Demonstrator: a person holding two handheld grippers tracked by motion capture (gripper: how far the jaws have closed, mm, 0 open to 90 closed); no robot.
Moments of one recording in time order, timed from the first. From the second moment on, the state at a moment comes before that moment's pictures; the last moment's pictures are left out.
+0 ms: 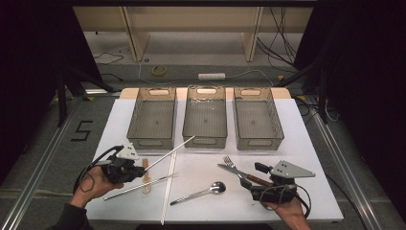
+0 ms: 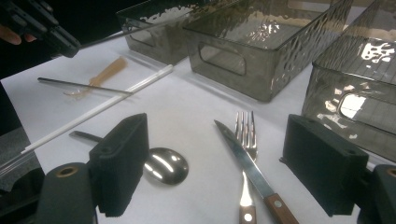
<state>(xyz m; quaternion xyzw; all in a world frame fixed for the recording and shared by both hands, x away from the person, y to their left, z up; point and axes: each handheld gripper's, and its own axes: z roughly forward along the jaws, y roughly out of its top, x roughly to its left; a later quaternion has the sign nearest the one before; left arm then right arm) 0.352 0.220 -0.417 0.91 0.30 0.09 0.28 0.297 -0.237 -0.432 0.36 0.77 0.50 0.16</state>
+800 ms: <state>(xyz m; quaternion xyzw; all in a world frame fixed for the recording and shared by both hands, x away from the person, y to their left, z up) 0.381 0.216 -0.379 0.85 0.36 0.16 0.35 0.298 -0.237 -0.434 0.37 0.77 0.50 0.16</state>
